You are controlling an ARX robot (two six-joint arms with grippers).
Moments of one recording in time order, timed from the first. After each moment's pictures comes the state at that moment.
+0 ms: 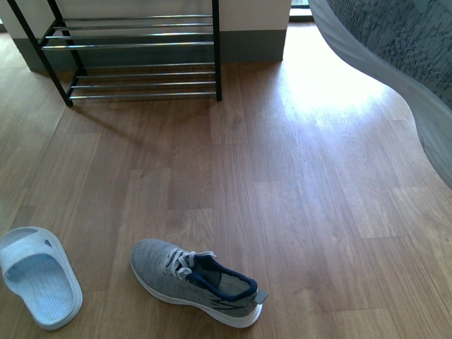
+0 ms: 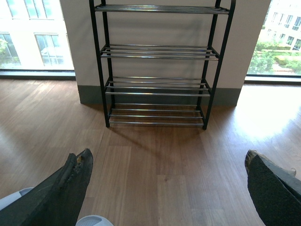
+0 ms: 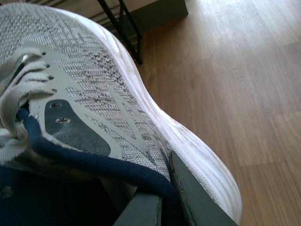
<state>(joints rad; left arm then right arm) 0.00 0.02 0.01 0.00 0.00 -0.01 0.05 0.99 0.38 0.23 -0.19 0.32</state>
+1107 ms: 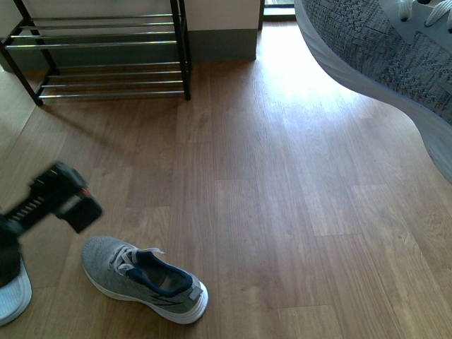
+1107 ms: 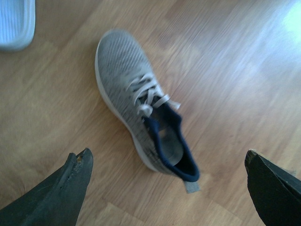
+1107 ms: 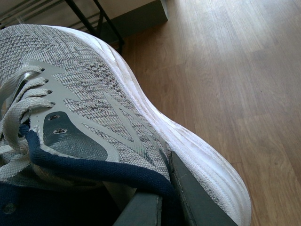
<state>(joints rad) -0.39 2.06 0.50 0.50 -0.23 -1.10 0.05 0.99 0.38 0.23 -0.19 0.32</state>
